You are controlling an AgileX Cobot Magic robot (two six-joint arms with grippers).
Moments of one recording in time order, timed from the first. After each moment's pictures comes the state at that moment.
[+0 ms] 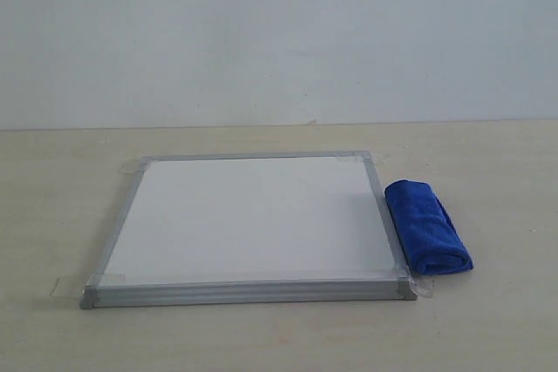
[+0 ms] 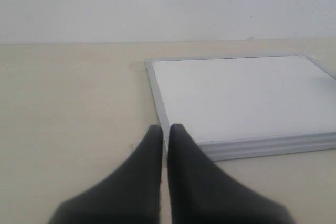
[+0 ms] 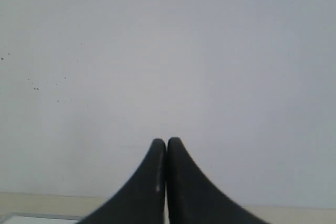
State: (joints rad) left arm 0.00 0.00 0.00 -0.08 0.30 0.04; right arm 0.13 0.01 -0.16 -0.68 -0.07 0.73
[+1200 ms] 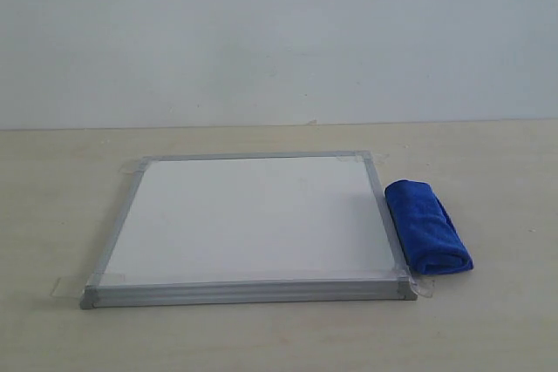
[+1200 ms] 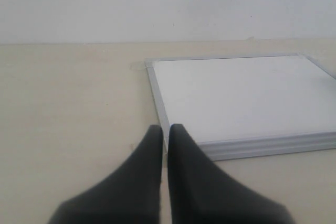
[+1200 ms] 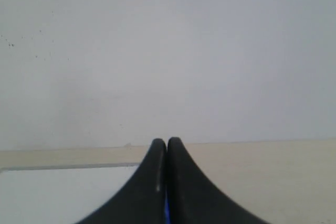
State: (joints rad) left arm 0.00 0.00 0.00 -0.08 0.30 0.04; right arm 0.13 0.00 0.00 -0.04 -0.04 0.14
